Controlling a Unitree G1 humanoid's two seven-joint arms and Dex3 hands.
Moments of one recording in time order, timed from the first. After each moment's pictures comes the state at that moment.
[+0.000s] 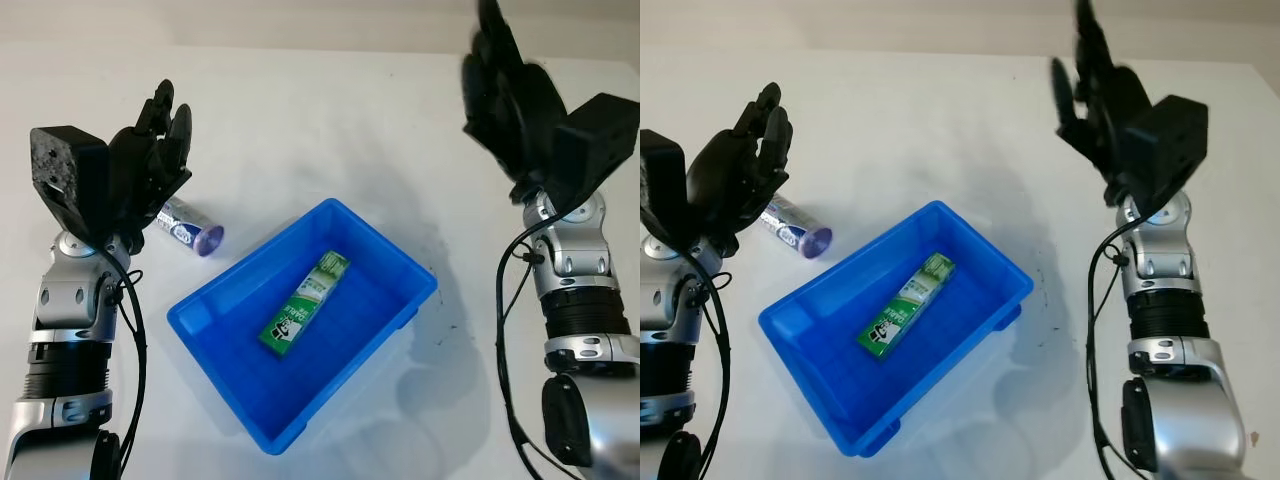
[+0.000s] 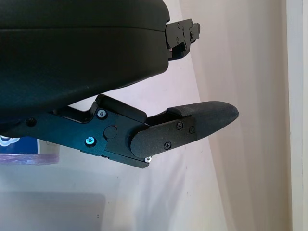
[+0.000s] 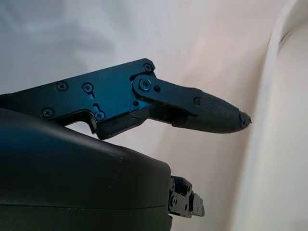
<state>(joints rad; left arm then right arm) -0.56 0.40 0.20 0.13 -0.14 0.35 -0.23 -0.74 -0.38 -0.19 0.55 0.15 0.00 0.20</state>
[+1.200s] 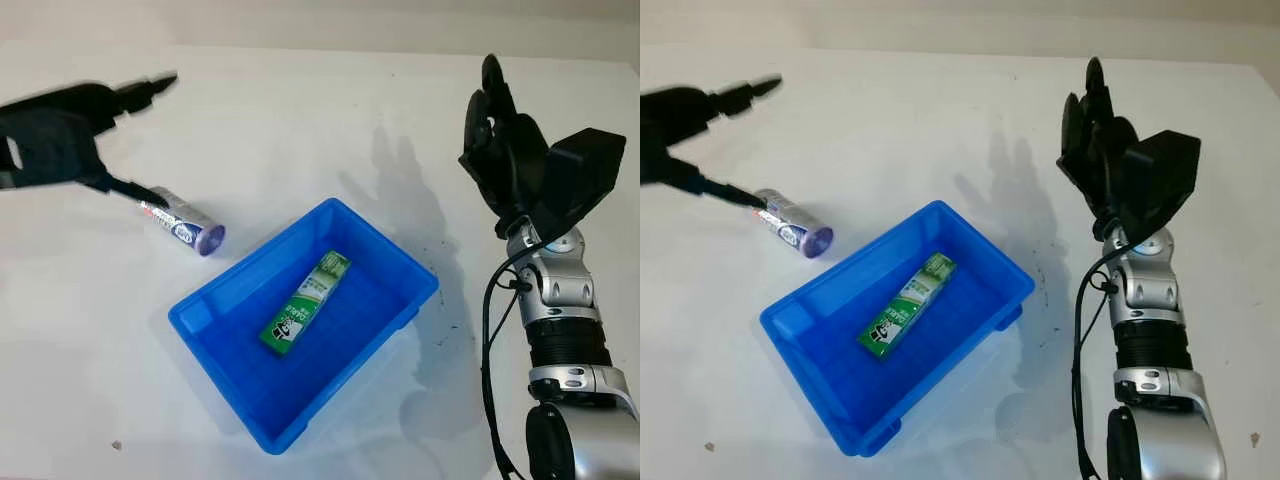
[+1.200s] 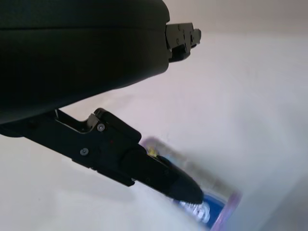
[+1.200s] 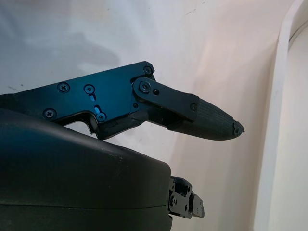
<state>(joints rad) -0.79 0.96 -0.15 0.46 0.43 -0.31 -0.67 -0.67 -0.33 -0.19 0.47 0.13 0.01 0.20</state>
